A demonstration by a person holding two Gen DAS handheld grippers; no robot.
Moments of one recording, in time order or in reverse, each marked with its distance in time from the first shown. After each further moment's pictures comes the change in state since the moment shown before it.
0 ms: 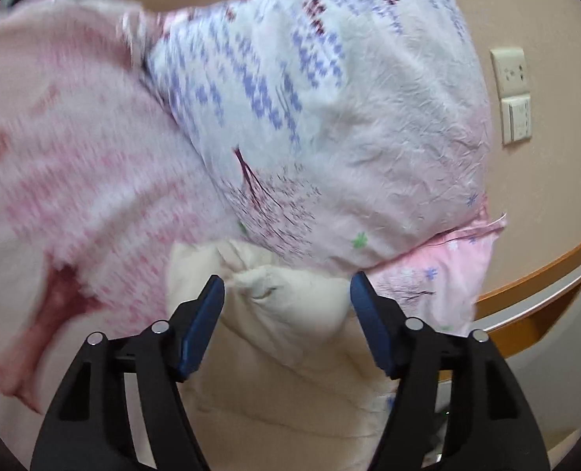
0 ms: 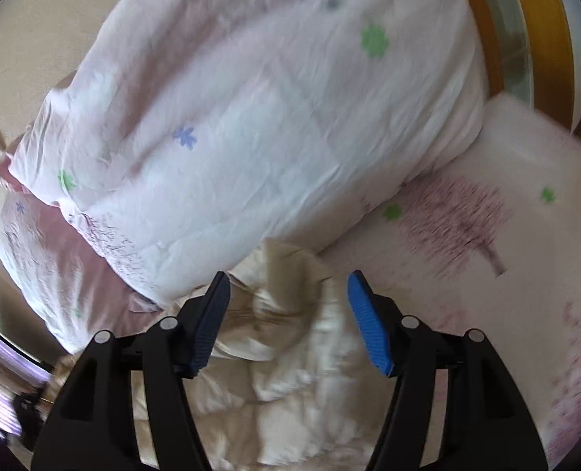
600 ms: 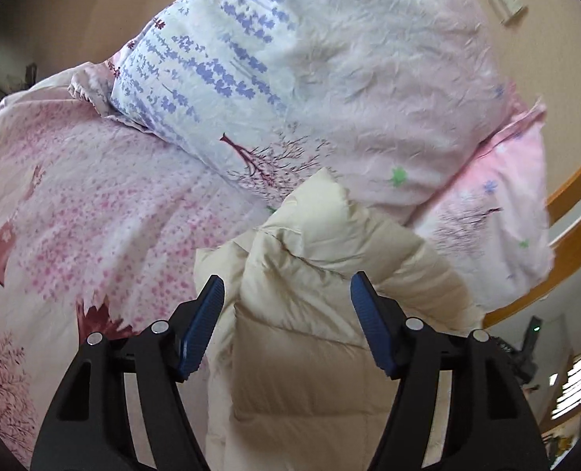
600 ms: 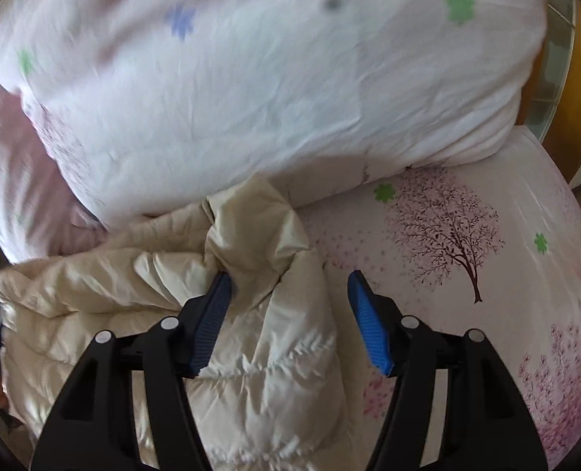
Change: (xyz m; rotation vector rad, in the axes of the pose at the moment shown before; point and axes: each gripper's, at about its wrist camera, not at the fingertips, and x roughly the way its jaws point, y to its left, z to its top) left arm 0.032 -0.032 -0.010 0.345 0.118 0.236; right arm 0.044 0.015 -0.004 -0.273 0.241 -0.157
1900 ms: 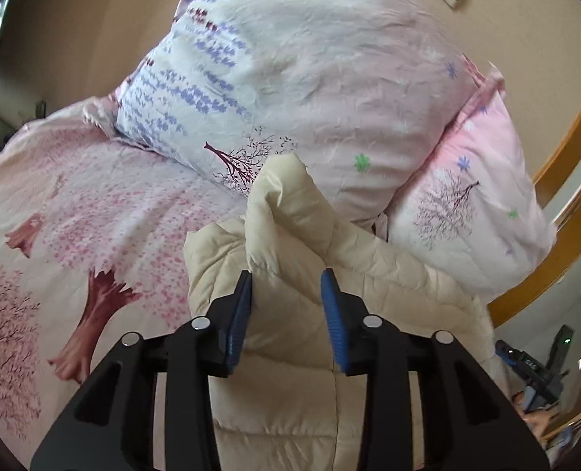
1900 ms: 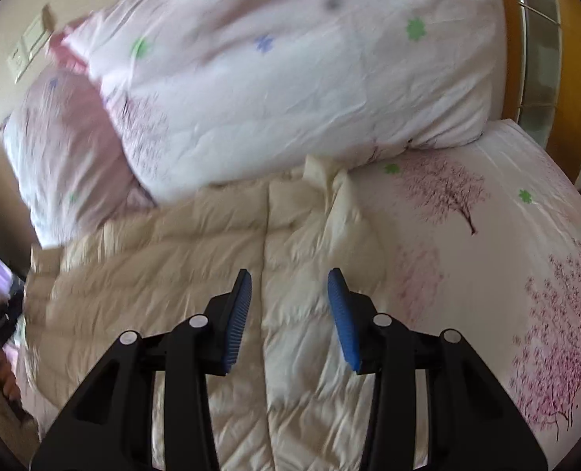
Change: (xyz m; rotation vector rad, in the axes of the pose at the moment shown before) left arm -0.039 -0.035 -0.051 0.116 -0.134 0.048; right arm -0.085 0.028 -0.086 0.004 -0.139 0.085
